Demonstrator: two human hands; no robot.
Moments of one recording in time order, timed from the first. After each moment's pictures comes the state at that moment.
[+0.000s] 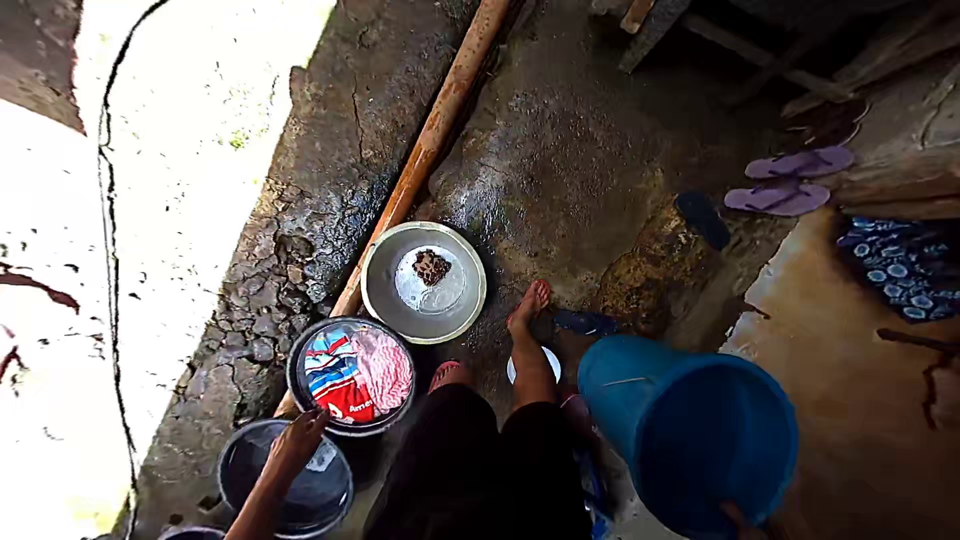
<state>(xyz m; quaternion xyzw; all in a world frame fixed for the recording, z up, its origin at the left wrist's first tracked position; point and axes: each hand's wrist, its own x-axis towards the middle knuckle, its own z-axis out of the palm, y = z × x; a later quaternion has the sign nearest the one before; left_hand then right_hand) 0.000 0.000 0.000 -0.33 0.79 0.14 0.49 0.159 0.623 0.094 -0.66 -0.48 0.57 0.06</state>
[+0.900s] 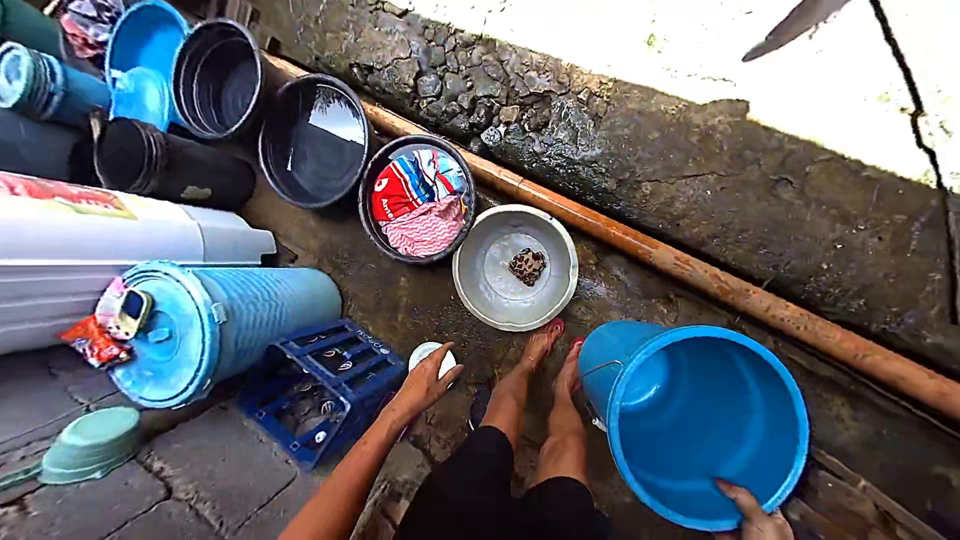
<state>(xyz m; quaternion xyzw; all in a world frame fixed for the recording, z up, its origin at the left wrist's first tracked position) -0.031 0.251 -0.027 -0.61 0.58 0.50 0.21 -0.468 0.460 0.036 -0.15 -0.77 0.47 -0.41</state>
